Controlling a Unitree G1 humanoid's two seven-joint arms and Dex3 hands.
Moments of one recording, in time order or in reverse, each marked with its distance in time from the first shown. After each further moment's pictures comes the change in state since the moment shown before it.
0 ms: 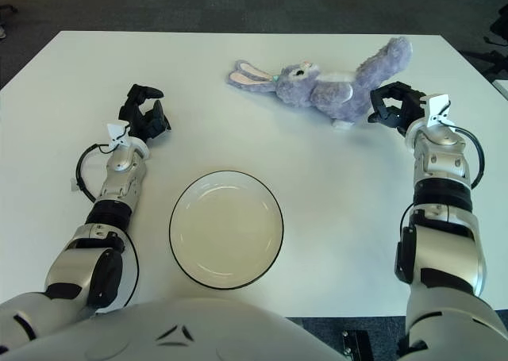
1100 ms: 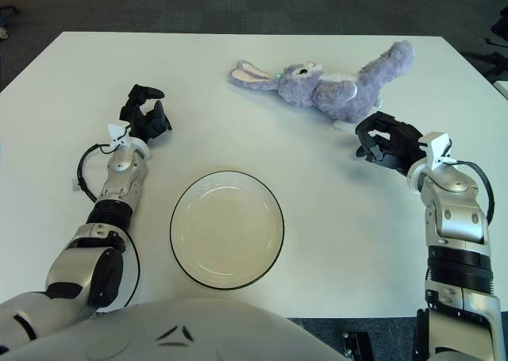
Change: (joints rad) left arm -0.008 0.000 0.001 0.022 -0.003 -0.013 -0.012; right arm 0.435 0.002 -0.072 -0.593 0.094 0.183 0.123
